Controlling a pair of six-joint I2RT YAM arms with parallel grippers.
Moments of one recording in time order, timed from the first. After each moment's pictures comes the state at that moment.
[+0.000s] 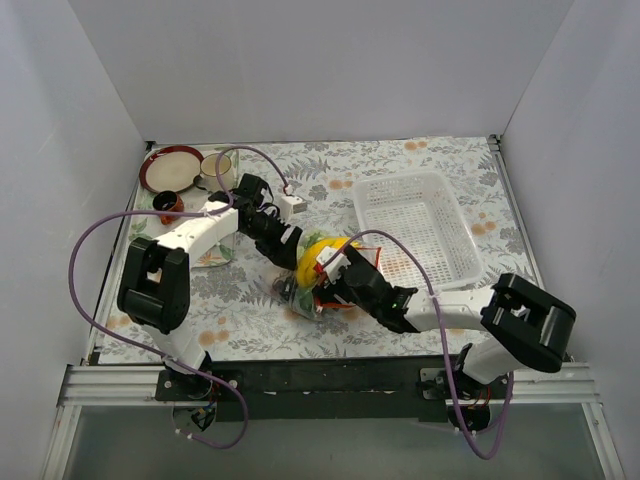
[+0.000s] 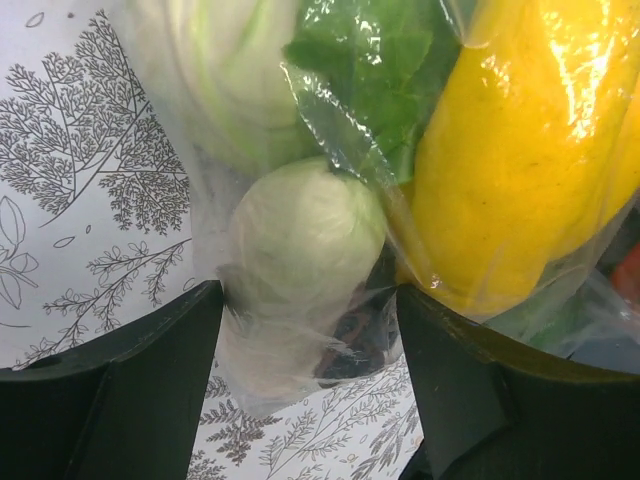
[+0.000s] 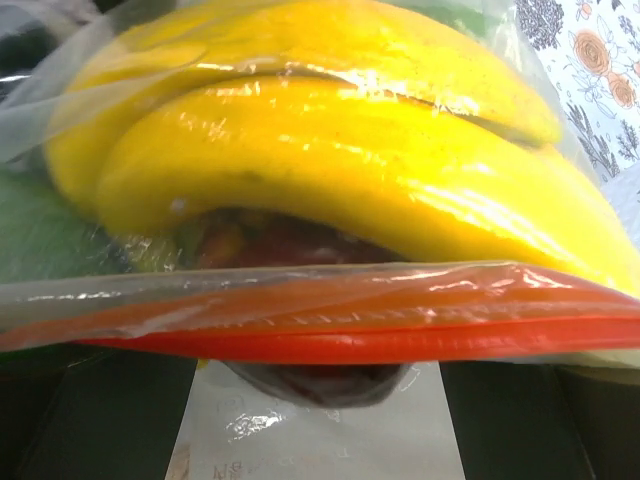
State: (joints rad) left arm -0.36 1.70 1.22 -0.73 0.63 0.34; right arm 1.07 1.44 0.56 0.41 0.30 -0.19
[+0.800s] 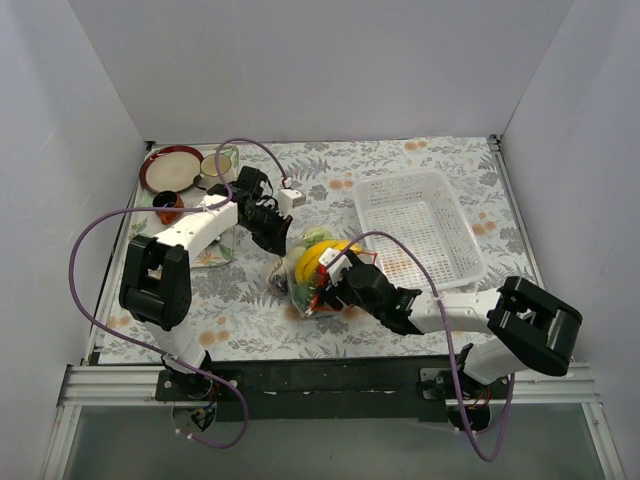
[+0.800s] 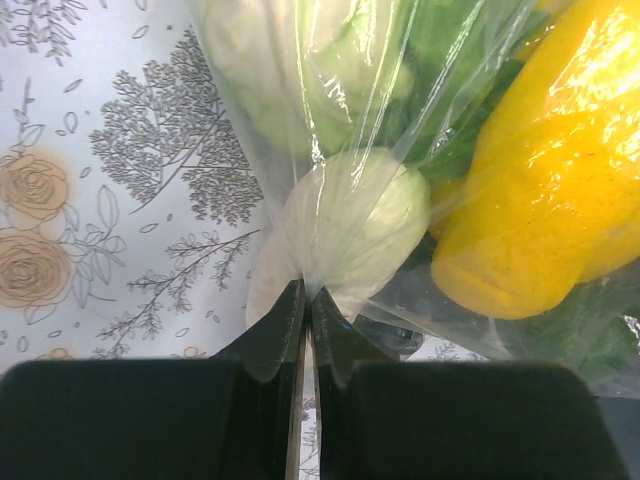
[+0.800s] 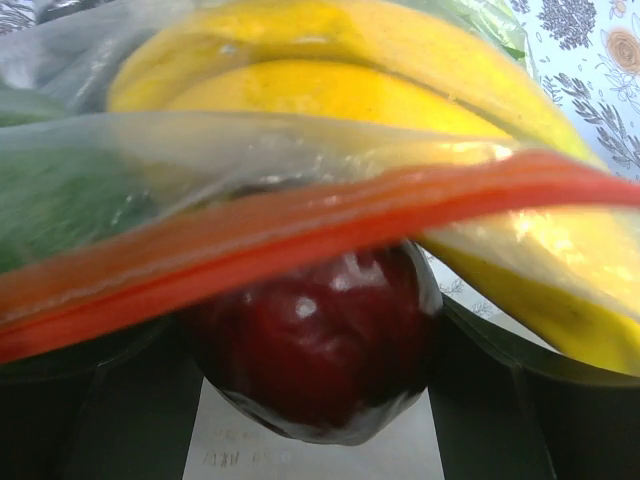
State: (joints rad) left arm -0.35 1.73 1.29 -0.78 0.53 0.38; right arm 1.07 1.44 0.52 0.46 0.27 -0.16
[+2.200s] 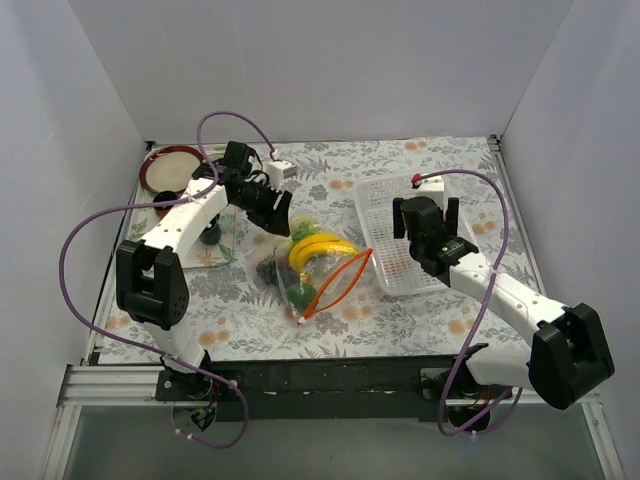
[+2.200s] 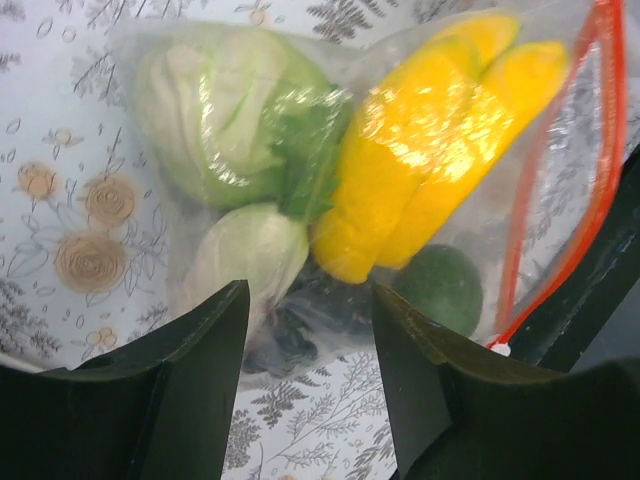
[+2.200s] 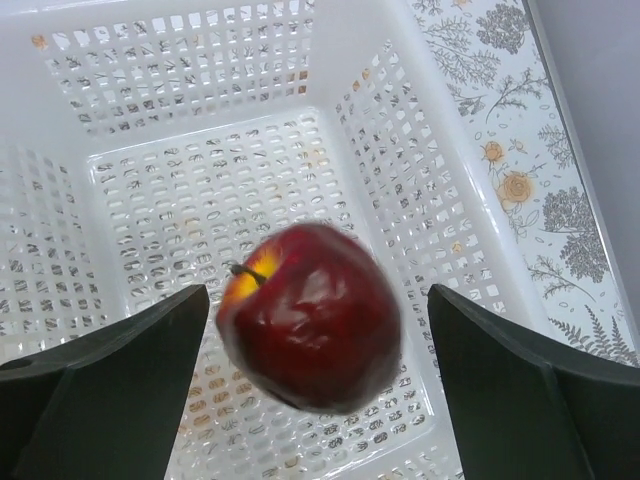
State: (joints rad) left arm -0.30 1.72 1.51 -0.88 0.58 0.29; right arm 0.56 1.24 0.81 -0.15 0.68 0.20
